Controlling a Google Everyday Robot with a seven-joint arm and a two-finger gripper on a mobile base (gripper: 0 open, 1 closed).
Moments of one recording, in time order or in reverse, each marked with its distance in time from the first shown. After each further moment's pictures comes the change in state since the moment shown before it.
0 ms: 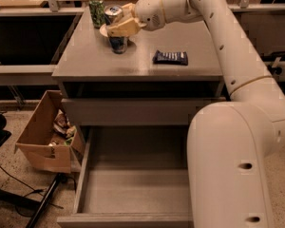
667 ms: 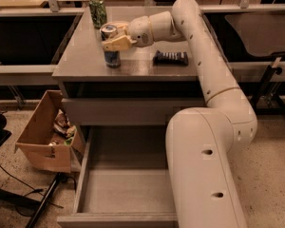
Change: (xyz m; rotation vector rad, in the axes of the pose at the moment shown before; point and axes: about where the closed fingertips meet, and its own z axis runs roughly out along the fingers) arm 0.067 -0.033 0.046 -0.019 -0.051 0.133
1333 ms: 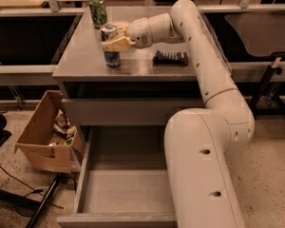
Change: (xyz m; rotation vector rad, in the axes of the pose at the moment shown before) arm 0.008 -0.004 0.003 -0.001 -0.005 0.011
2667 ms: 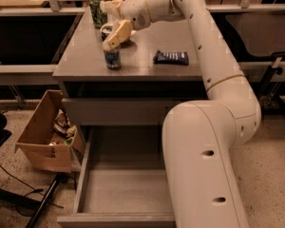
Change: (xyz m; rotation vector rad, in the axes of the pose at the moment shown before) arm -0.074 0.030 -0.005 -0.025 0.045 -0.158
